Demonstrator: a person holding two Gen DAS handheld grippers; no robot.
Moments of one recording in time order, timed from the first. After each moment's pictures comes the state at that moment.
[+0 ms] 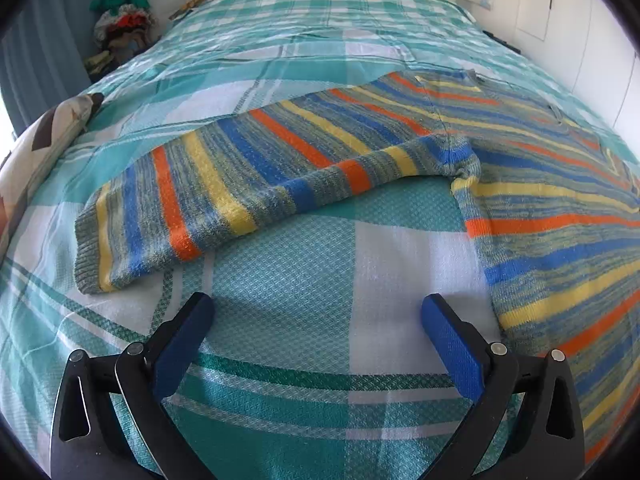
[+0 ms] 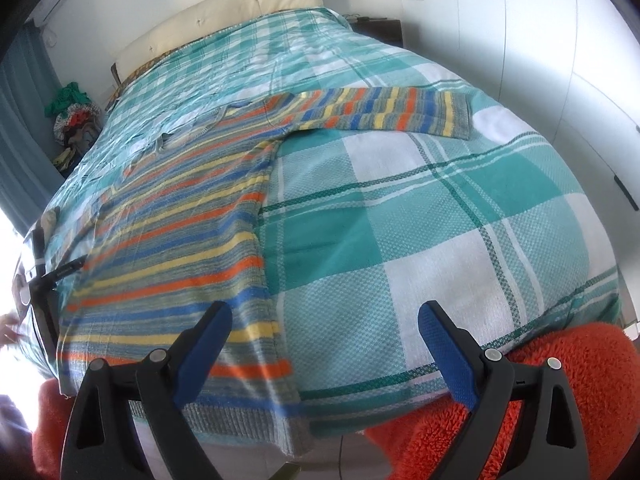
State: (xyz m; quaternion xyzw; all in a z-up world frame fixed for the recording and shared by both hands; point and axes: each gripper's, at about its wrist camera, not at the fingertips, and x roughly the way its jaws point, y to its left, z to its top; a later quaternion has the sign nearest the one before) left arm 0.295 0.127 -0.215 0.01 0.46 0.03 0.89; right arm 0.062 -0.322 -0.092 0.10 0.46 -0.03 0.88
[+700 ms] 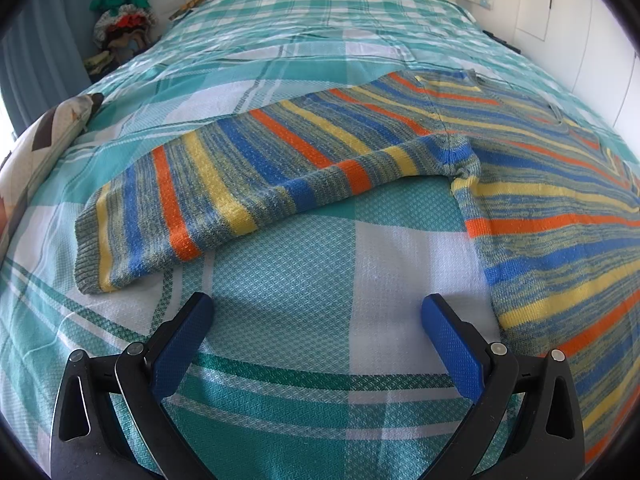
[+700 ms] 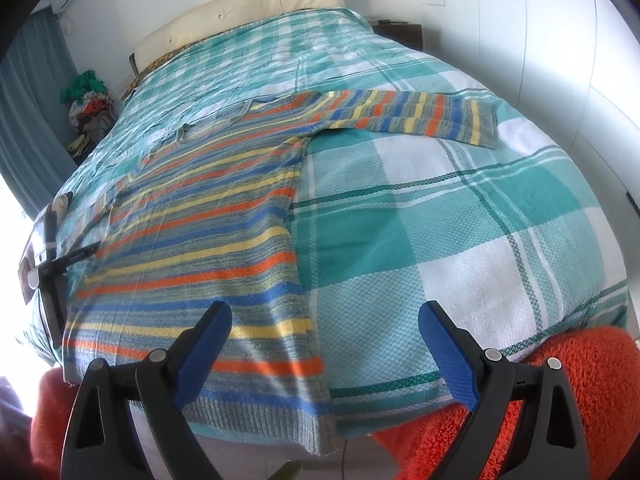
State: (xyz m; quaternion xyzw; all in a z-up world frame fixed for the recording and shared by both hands) left arm 0.295 0.128 -0.215 0.01 0.46 0.03 0.89; right arm 0.062 -0.307 -0.092 0.09 0.46 -0.01 0.88
